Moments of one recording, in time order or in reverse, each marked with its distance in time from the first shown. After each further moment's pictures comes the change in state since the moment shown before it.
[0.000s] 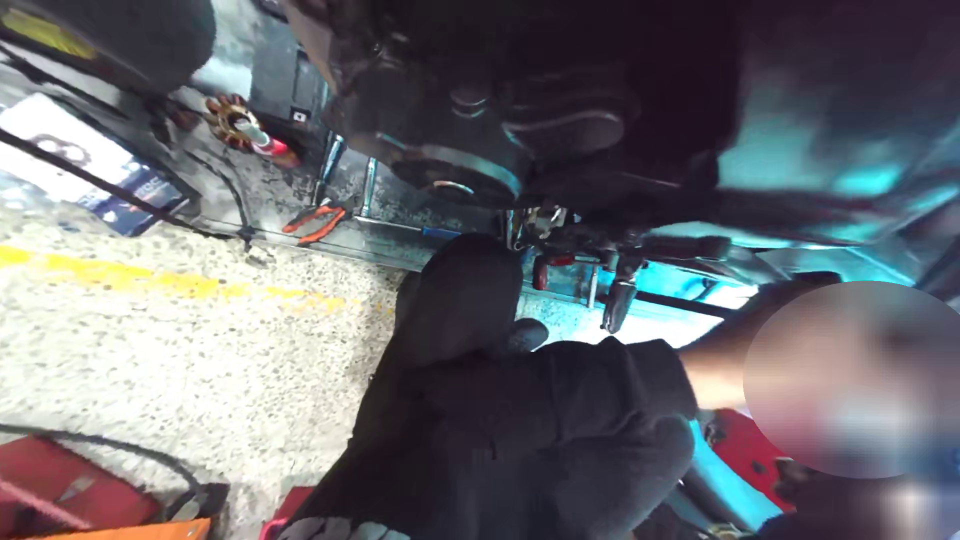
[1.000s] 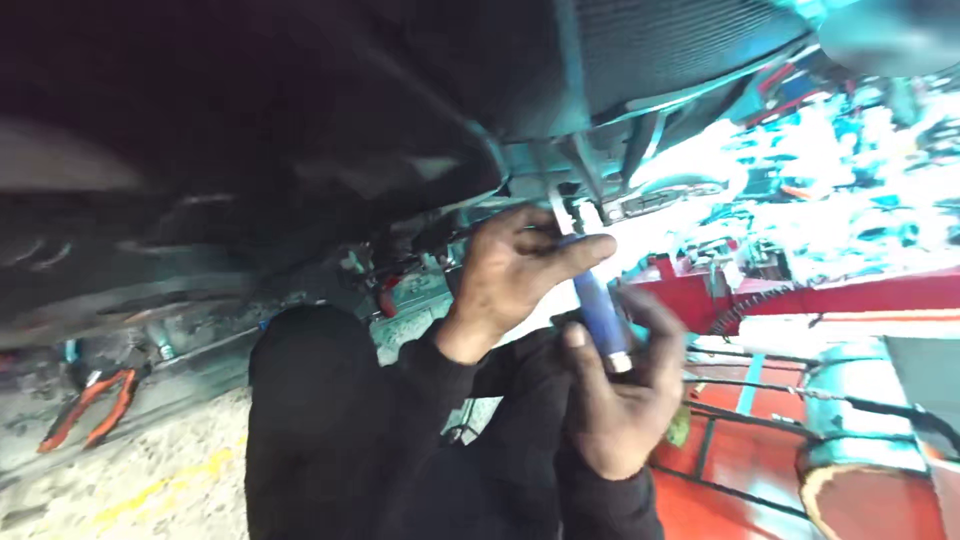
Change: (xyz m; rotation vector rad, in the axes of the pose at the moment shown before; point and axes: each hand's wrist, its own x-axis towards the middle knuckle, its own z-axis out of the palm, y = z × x) left_hand -0.008 0.005 -0.010 -0.020 -0.070 -0.108; right_hand -0.001 0.002 0.008 0.118 0.046 -0.005
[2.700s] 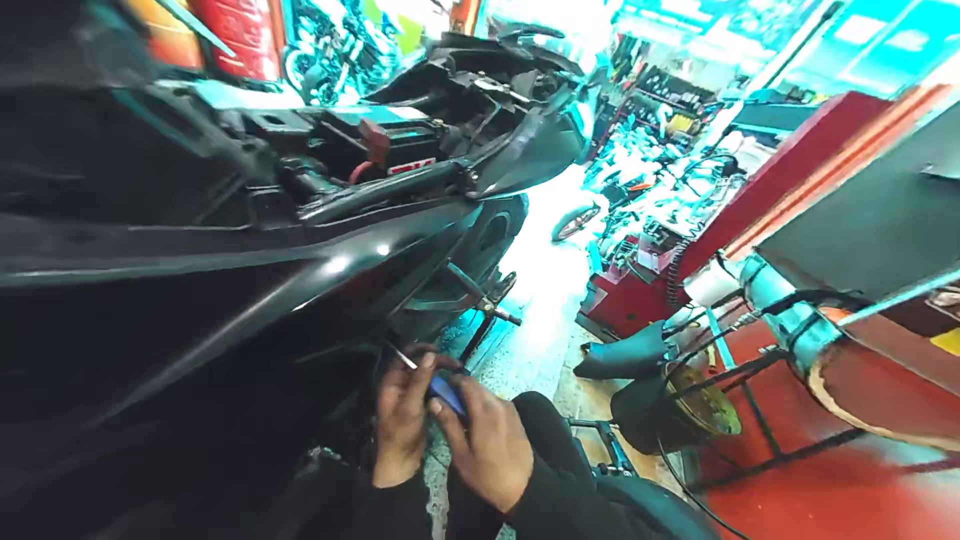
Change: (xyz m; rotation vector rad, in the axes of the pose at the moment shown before) left_hand 0.008 -0.003 0.011 0.024 -0.157 0.085; right_hand 0.019 -0.013 0.007 -0.660 0.034 0.007
